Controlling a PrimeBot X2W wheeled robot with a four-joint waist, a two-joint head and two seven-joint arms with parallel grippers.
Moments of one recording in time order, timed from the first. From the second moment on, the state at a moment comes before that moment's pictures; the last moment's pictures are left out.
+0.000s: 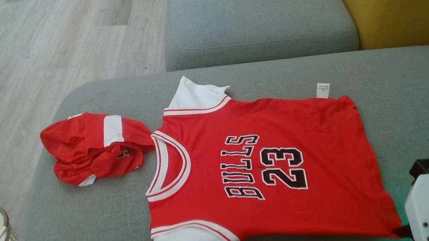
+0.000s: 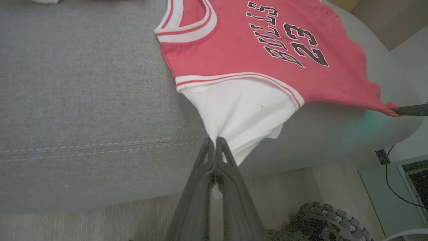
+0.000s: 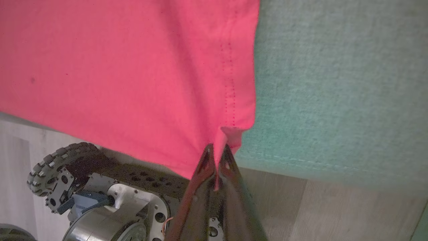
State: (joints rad) left arm 0.21 0.51 -0.58 -0.03 -0.79 0.11 0.19; right arm -0.20 -0.44 0.25 0.63 0.75 0.13 0.84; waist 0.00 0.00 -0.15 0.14
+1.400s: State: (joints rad) left arm -0.31 0.43 -0.60 0.18 -0.75 0.01 0.29; right arm -0.44 -0.35 0.10 0.60 0.53 0.13 0.81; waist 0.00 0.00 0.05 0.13
